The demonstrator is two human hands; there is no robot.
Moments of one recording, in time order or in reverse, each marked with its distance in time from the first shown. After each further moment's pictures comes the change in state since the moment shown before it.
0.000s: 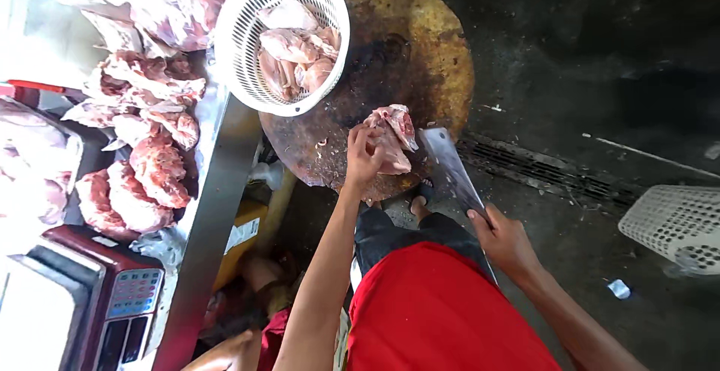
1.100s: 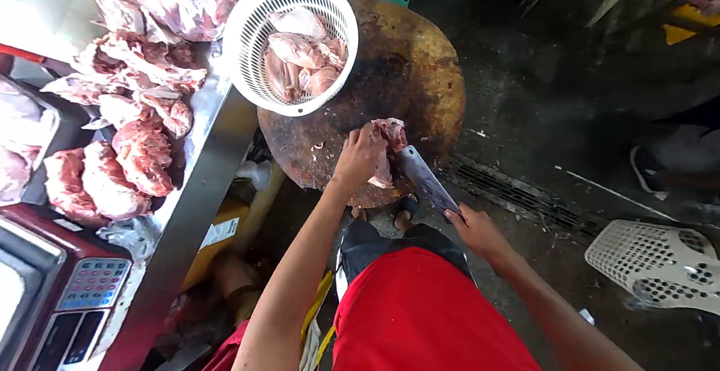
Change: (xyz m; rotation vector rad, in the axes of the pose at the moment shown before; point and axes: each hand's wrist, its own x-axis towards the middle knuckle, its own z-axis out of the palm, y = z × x) left_hand 0.029 0.032 -0.024 0.530 -0.295 0.191; right_hand 0.057 0.019 -0.004 -0.104 -0.435 0.130
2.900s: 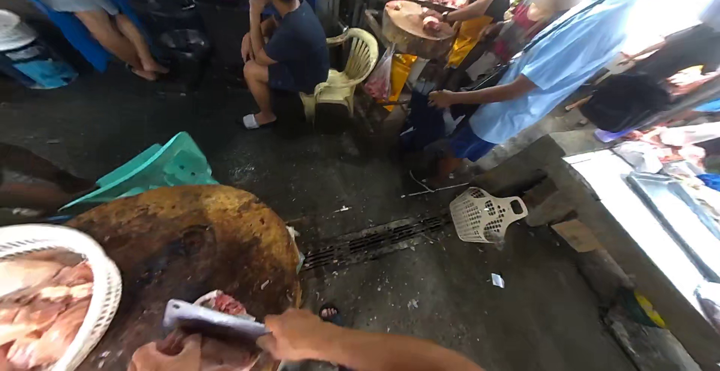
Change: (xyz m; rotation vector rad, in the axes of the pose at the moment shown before) left_hand 0.035 0.016 0.006 -0.205 0.164 -0.610; right_hand 0.067 -0.087 -0.021 0.221 -0.055 -0.104
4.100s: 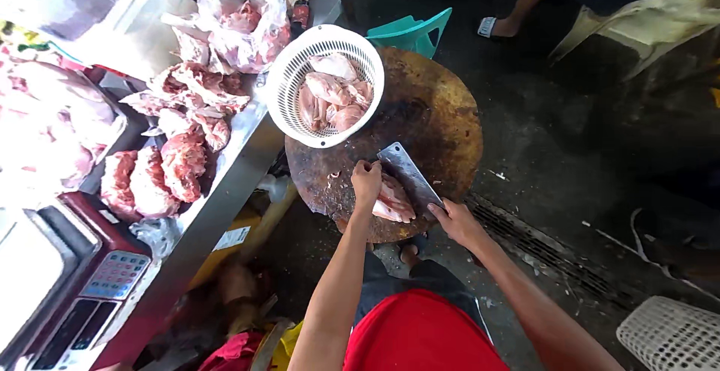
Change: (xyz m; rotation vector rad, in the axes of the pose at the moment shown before) left_hand 0.012 -0.013 0.007 -0.510 0.083 -0.410; right_hand 0.039 0.035 -0.022 -0.116 -0.023 -0.096
